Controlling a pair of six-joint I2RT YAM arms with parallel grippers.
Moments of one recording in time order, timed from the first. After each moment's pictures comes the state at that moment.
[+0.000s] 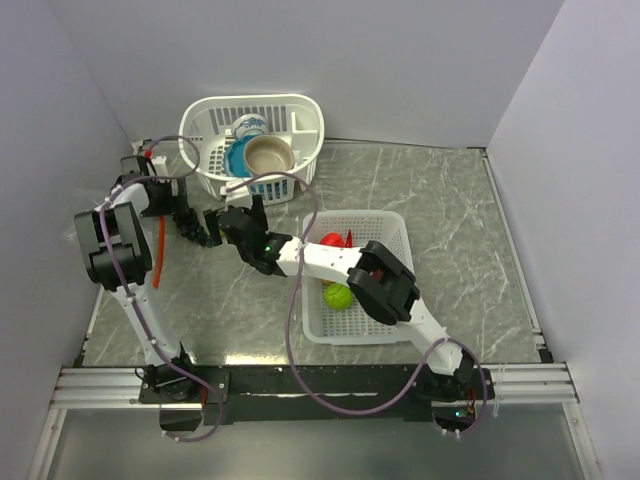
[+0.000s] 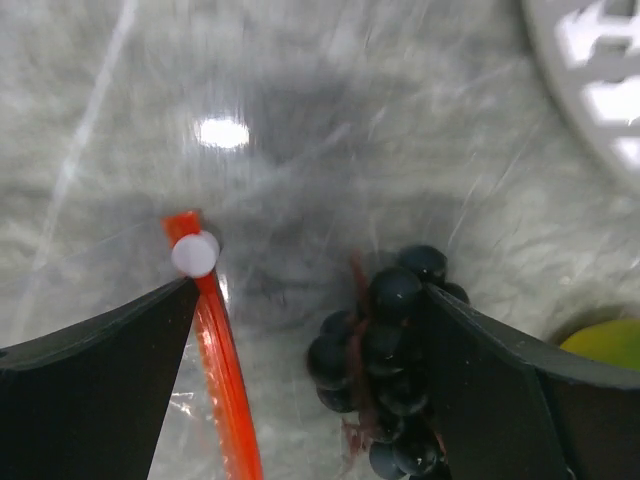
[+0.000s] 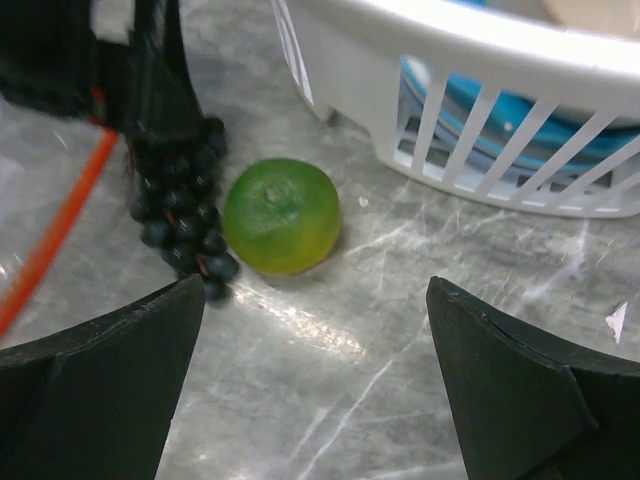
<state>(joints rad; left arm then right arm) 0.28 2.09 1.49 -0.33 0.21 0.13 1.06 2.31 1.85 0.11 0.58 0.28</state>
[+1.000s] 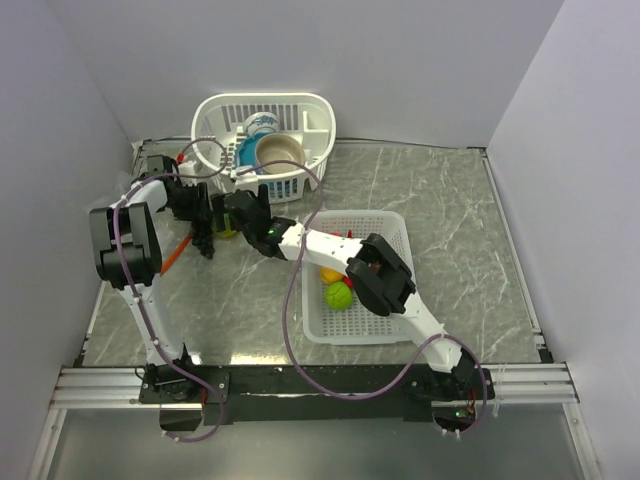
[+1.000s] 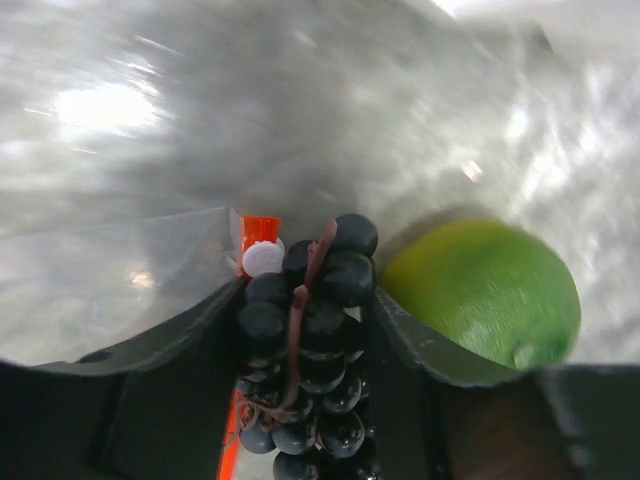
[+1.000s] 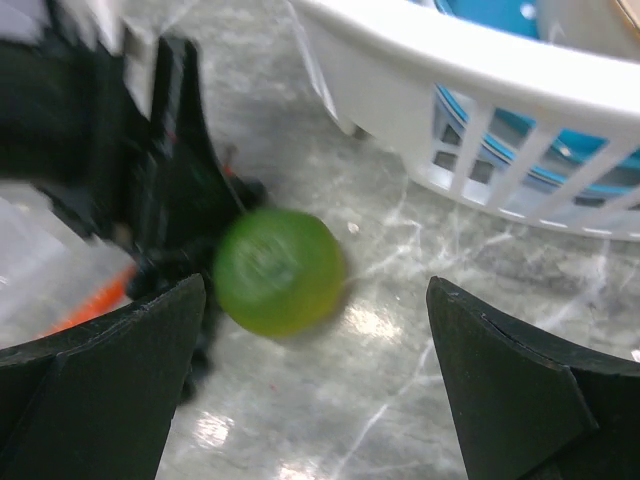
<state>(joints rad) 0.16 2.08 1.49 -0.49 0.39 0.15 0.98 2.39 1.99 0.01 0.47 0.39</state>
